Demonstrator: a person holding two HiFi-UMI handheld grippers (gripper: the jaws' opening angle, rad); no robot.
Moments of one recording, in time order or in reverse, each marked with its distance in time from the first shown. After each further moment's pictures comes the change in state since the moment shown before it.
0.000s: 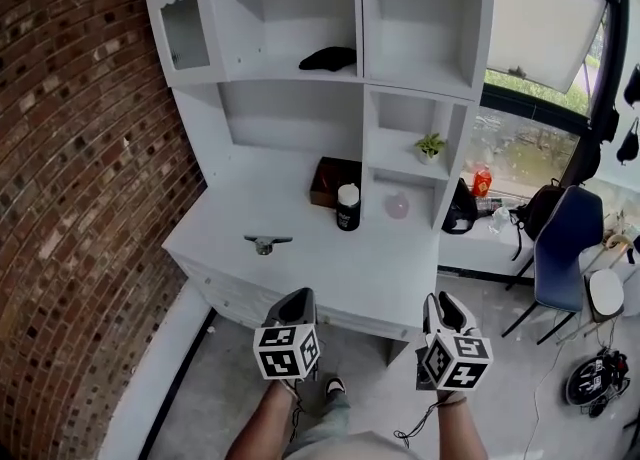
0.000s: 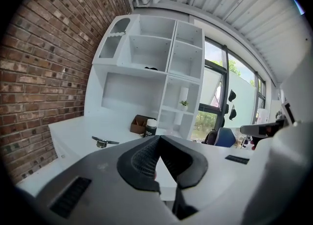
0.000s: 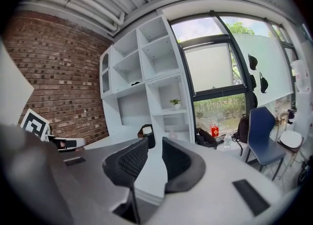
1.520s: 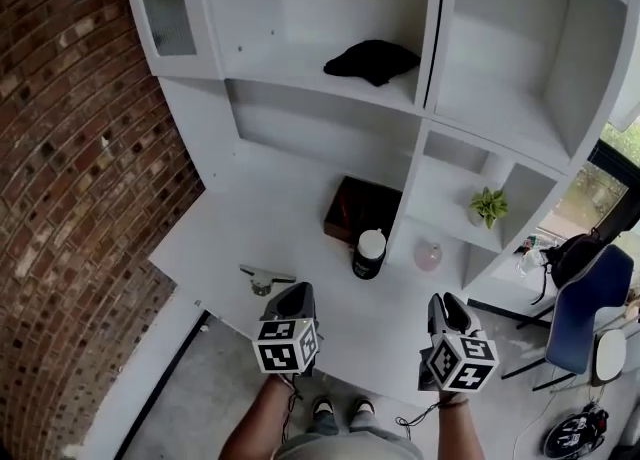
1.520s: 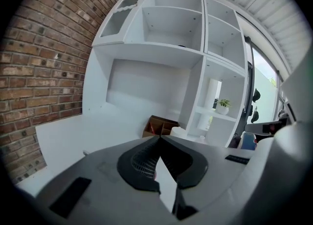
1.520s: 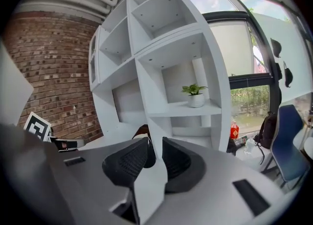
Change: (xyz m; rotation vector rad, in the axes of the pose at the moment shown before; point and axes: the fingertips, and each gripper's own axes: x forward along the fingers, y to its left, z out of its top) left arm 0.206 0.100 0.045 -0.075 0.070 0.133; right arm 0.255 -0.020 0.043 -0.019 0.125 0.095
